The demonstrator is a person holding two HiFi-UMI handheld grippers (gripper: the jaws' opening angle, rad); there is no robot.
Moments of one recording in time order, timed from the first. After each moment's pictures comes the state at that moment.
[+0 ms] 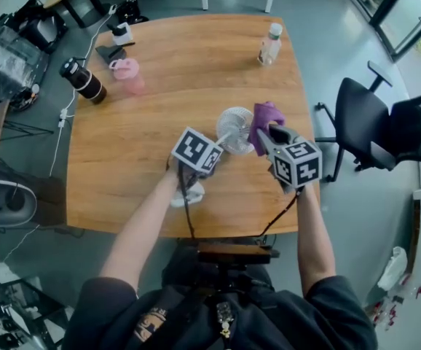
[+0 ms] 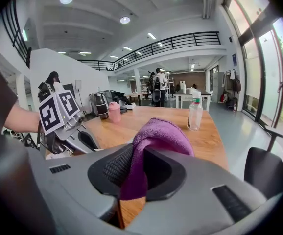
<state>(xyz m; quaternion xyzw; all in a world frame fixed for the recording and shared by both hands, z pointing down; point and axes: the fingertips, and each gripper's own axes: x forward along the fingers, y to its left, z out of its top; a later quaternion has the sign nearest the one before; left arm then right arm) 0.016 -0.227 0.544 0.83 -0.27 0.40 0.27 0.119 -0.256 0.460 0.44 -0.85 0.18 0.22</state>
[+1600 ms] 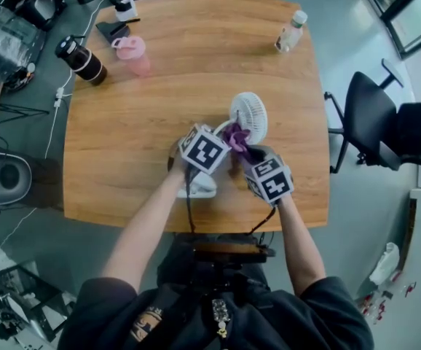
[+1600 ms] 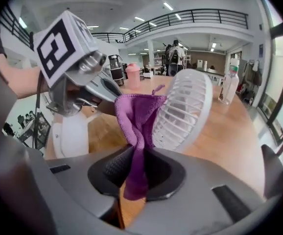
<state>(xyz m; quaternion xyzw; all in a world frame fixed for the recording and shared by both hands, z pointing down) -0.026 -0.244 0.572 0.81 -0.33 0.44 0.22 0.030 -0.200 0.570 0.35 -0.84 0.20 0.36</state>
